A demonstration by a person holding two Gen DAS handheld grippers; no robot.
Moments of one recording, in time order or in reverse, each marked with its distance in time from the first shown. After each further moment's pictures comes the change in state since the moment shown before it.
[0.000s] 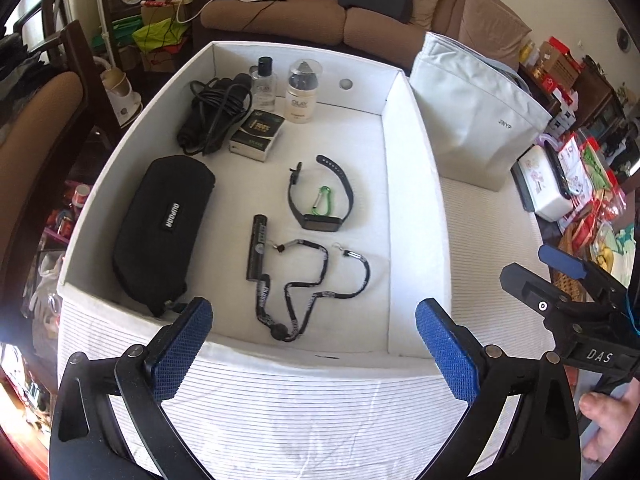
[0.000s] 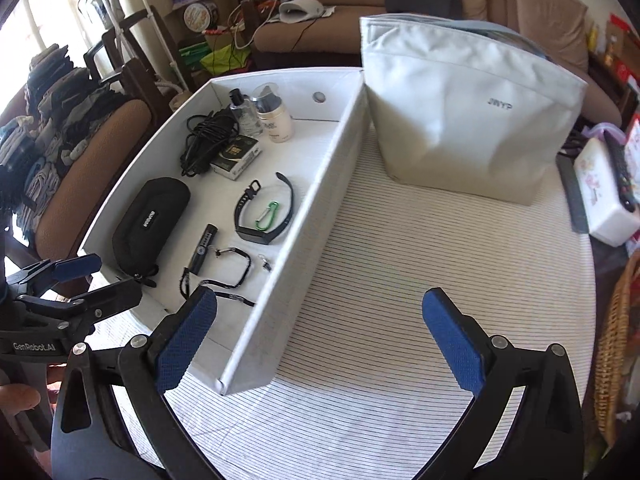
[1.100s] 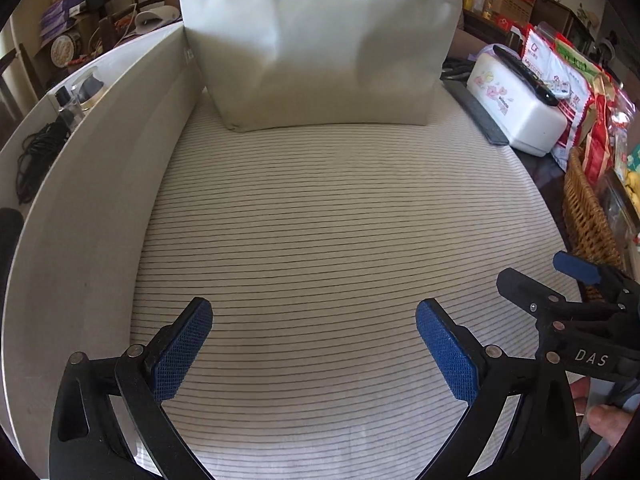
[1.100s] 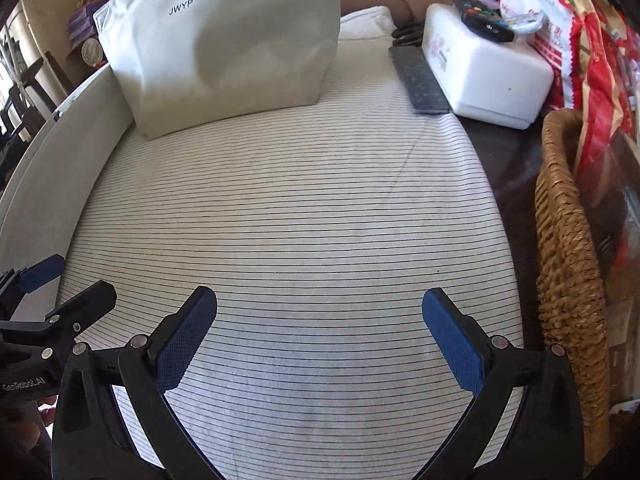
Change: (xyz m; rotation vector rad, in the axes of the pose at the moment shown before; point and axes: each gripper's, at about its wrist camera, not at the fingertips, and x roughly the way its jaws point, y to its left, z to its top) left arm 0.148 -0.217 -0.034 0.227 -0.057 0.032; right arm 0.051 -0.237 -0.091 0.216 -0.004 -0.179
